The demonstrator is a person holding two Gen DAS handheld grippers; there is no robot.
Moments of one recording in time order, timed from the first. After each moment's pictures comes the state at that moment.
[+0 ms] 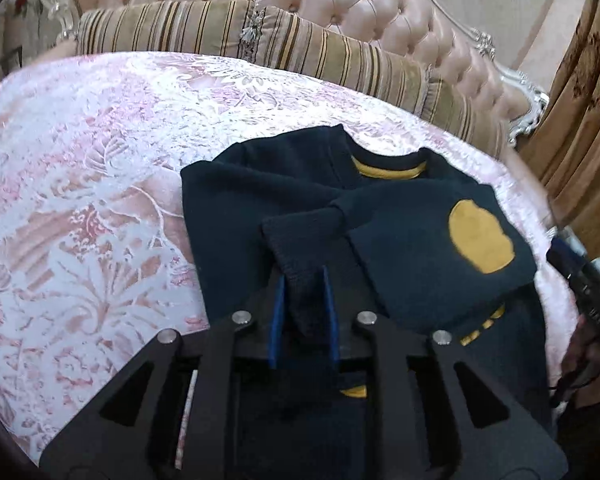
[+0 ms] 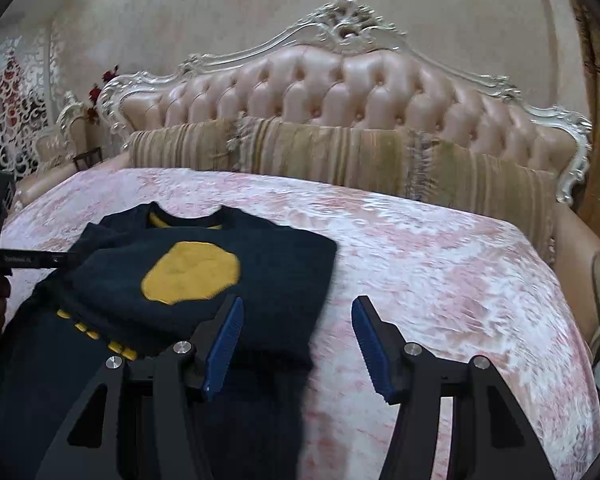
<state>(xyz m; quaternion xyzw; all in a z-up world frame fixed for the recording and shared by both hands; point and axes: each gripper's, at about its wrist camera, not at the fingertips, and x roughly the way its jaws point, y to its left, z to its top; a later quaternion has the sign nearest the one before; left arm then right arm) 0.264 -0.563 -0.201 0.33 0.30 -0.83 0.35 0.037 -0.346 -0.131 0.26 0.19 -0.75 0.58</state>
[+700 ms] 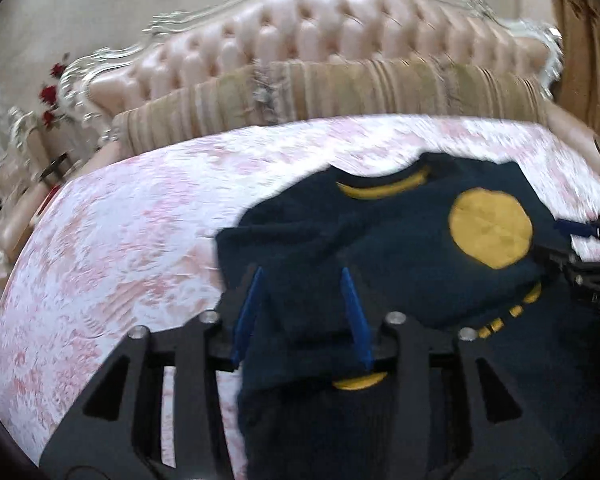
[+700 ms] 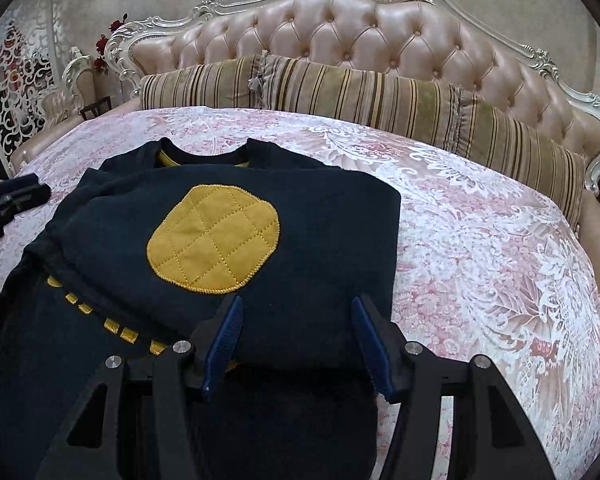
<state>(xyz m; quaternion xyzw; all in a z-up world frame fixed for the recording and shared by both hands) 0.222 -0.514 -0.175 0.38 0.12 -0.81 0.43 0.048 -0.380 -0.165 0.32 0.25 -0.71 0.57</state>
